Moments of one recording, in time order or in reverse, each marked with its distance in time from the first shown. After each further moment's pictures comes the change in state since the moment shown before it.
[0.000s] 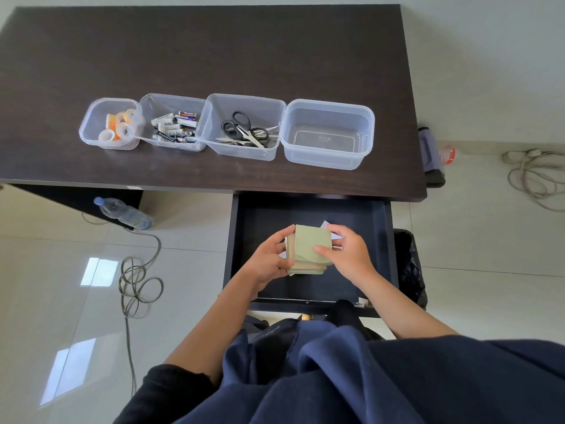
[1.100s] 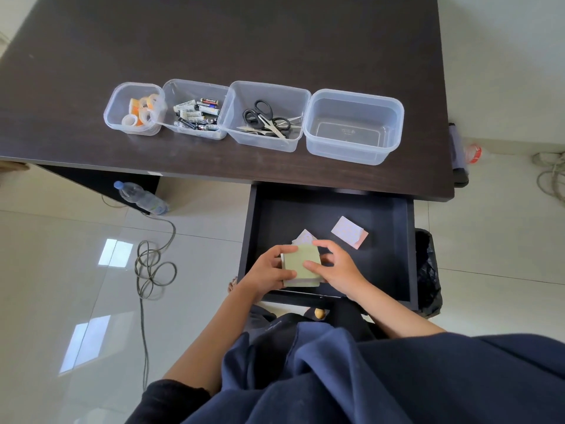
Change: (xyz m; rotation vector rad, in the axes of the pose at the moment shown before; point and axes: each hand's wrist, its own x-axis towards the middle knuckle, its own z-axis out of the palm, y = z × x) left_hand -0.017 -0.039 -0.026 0.105 0.115 -0.054; right_hand -0.016 0.014 0.046 0.145 -0.290 0.077
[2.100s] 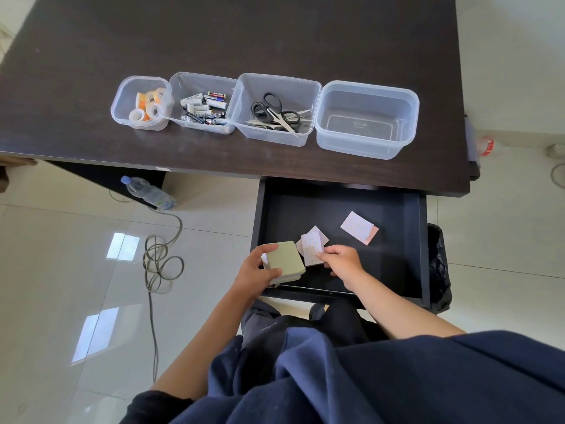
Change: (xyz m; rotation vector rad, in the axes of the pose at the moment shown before) left_hand -0.011 -0.020 -0.031 0.052 0.277 -0.029; right_hand 0.035 0.018 0.017 -0.003 0.233 0.324
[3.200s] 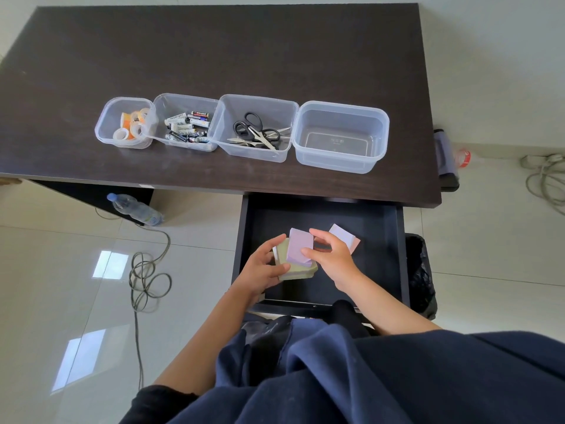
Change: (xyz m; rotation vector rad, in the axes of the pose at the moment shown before) left_hand 0.001 0.043 0.033 -0.171 -0.236 0.095; right_hand -0.027 -0.043 -0.027 0.159 -0.114 -0.269
